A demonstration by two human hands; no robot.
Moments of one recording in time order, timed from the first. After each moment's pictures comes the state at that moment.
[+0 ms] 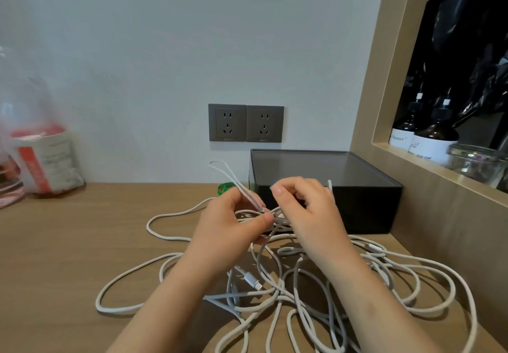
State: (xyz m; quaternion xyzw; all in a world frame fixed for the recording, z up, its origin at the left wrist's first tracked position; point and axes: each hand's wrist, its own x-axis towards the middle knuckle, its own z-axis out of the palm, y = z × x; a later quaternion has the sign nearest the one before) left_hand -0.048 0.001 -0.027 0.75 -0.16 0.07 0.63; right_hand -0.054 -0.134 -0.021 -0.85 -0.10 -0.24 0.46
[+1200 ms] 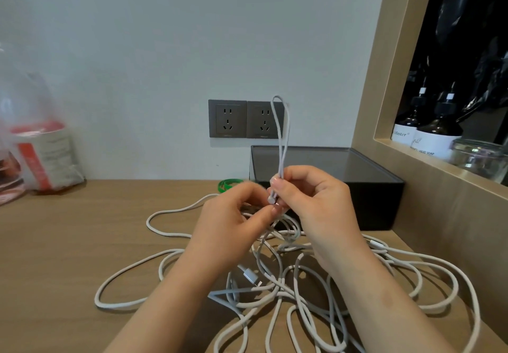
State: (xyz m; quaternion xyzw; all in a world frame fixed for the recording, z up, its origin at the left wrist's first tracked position) left_hand -0.050 0.000 -0.029 0.81 -0.23 0.18 0.52; right_hand -0.064 -0.131 -0.009 -0.71 -0.12 -0.22 0.66
